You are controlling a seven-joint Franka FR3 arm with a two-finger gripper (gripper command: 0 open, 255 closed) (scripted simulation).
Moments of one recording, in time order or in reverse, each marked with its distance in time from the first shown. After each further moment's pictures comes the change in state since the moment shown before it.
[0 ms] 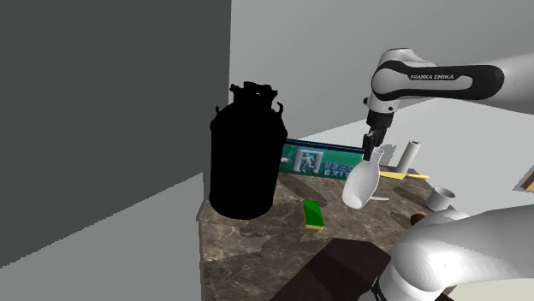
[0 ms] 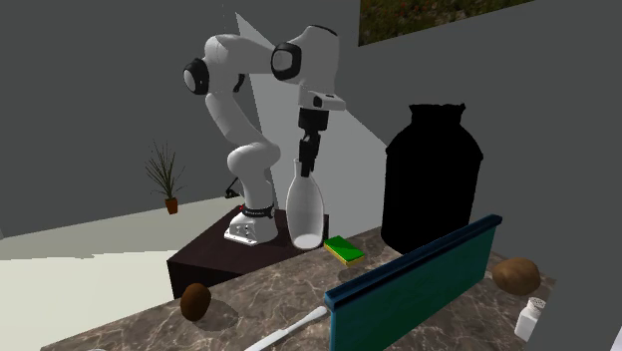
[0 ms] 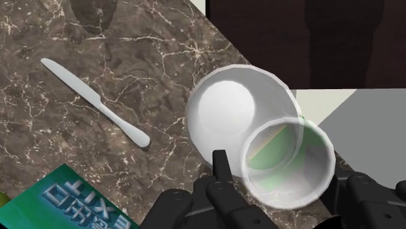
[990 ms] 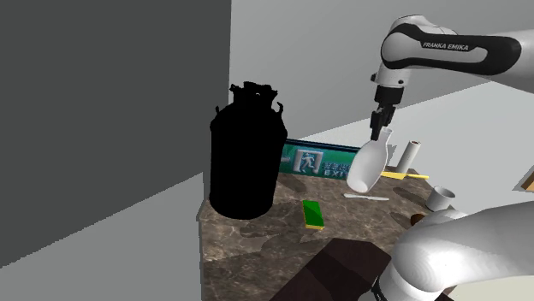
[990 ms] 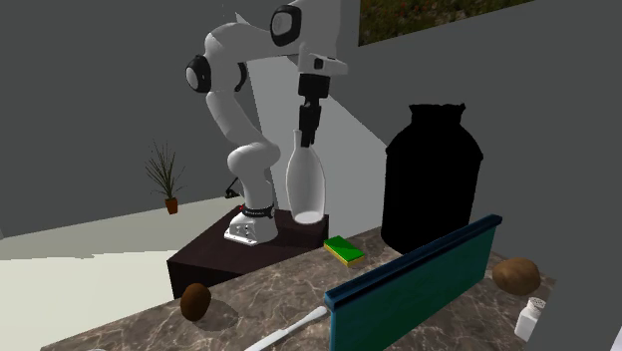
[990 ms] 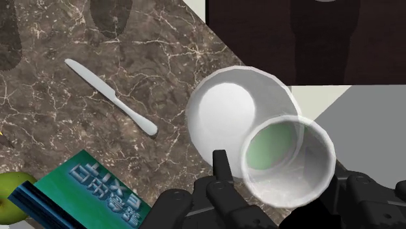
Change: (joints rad) arm 0.014 0.030 0.031 0.219 0.030 -0.189 -0.021
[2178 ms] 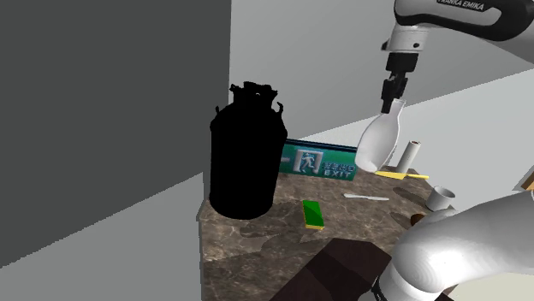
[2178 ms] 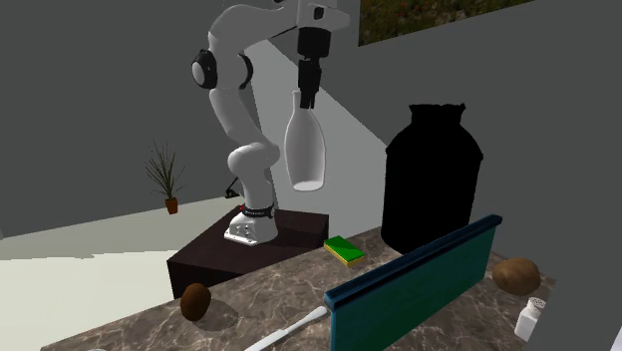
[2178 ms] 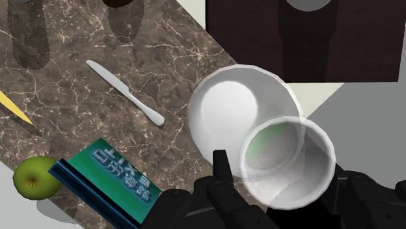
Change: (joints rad) arm 0.015 0.095 0.017 0.319 0.025 -0.225 -0.039
